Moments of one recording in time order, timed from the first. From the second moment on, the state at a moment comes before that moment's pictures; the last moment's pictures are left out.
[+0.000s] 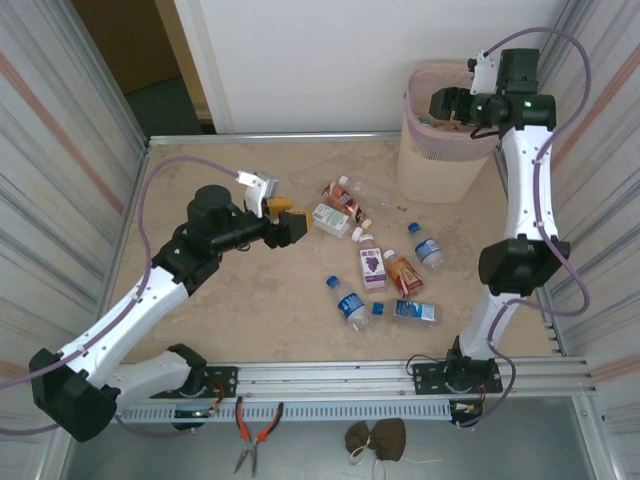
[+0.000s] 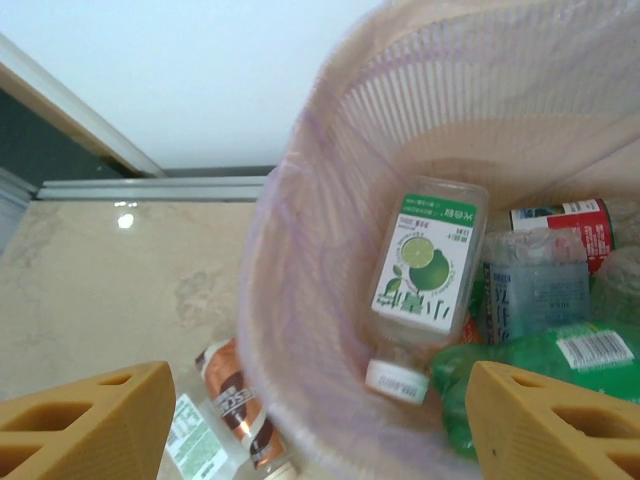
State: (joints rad) left arm -0.58 1.07 0.95 -0.17 0.39 -0.36; right arm -0.06 1.87 2.26 -1.04 -0.40 0.10
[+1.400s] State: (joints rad) left arm -0.81 1.80 1.09 -0.40 0.26 -1.28; right arm -0.02 1.26 1.52 -0.81 -0.36 0.18
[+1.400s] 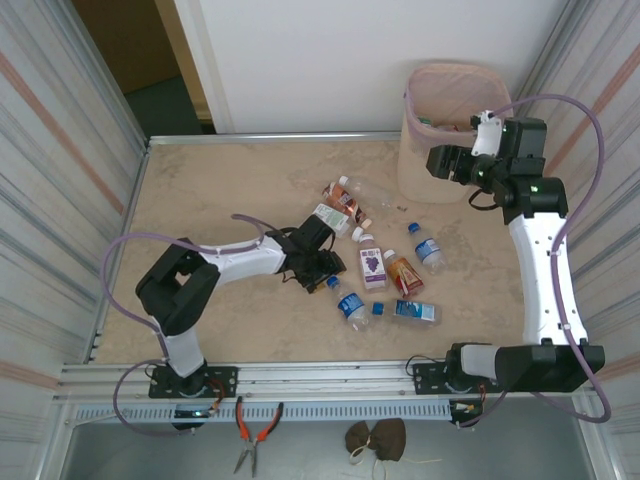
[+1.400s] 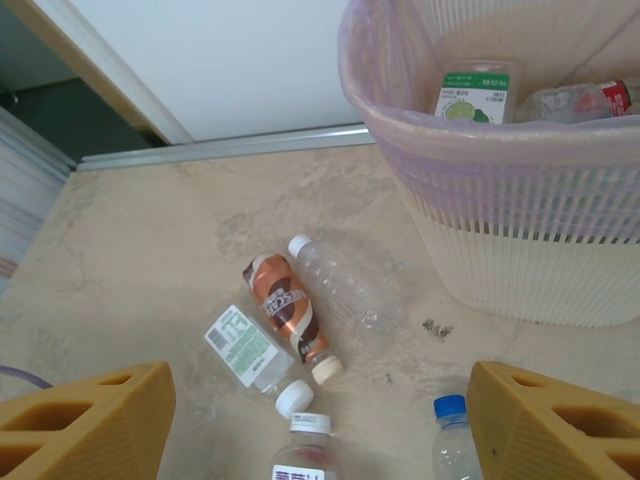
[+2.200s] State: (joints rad) left arm -0.81 1.83 1.10 -0.38 0.30 -1.34; right arm -0.03 1.24 1.51 -0.81 -0.36 0.17
